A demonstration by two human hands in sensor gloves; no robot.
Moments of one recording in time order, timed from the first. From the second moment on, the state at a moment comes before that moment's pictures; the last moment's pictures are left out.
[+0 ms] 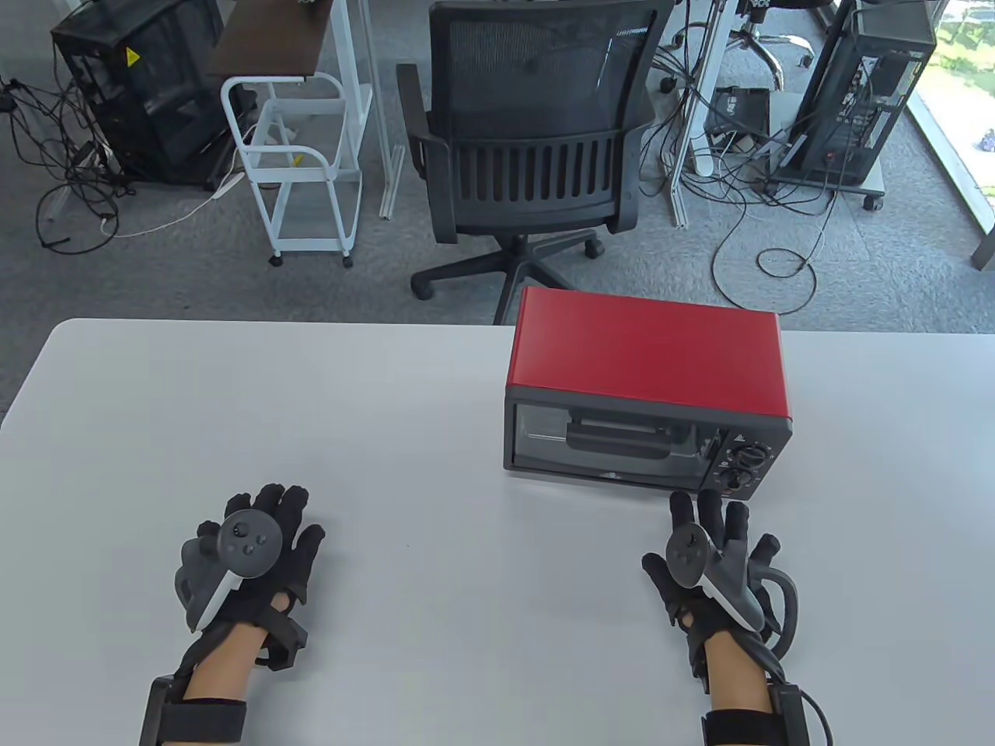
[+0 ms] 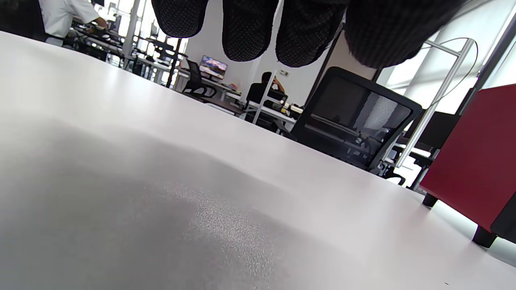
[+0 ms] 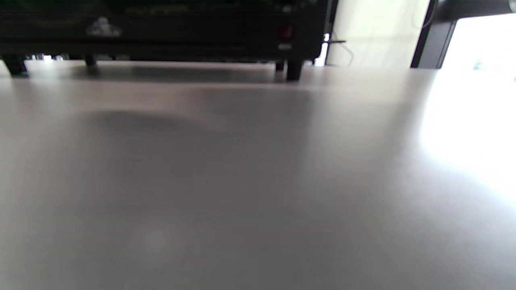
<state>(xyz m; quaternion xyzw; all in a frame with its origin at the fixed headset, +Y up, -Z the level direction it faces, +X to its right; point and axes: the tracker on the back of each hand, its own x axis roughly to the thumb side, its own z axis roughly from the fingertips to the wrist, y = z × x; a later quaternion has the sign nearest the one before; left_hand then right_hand) -0.311 -0.758 -0.310 0.00 0.06 0.19 0.98 0.220 -0.791 -0.309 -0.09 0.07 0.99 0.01</state>
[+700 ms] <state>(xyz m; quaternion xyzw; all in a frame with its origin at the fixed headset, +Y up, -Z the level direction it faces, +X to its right) -0.312 -0.760 -0.310 0.00 0.06 0.19 0.98 0.215 -0.789 -0.308 -0.09 0.06 0.99 0.00</state>
